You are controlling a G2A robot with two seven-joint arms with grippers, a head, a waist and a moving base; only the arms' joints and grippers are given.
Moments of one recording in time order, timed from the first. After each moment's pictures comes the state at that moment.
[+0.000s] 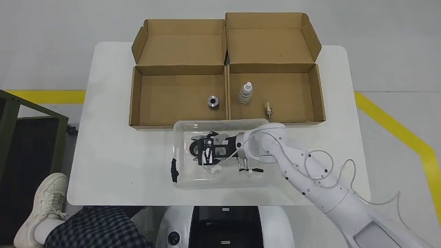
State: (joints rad) left arm -0.11 -0.30 -0.54 -1.19 3.07 0.29 0.07; right arm -0.87 -1.27 0.70 -1.44 -1.45 -0.84 0.13
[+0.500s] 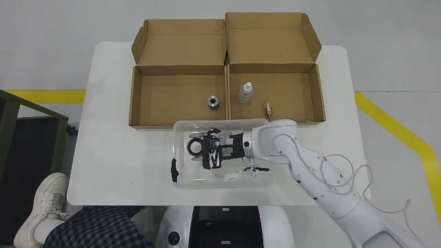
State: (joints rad) left arm -0.11 -0.30 -0.54 -1.19 3.07 0.29 0.07; right arm -0.93 -1.23 0.82 -1.64 -1.42 -0.90 0.15
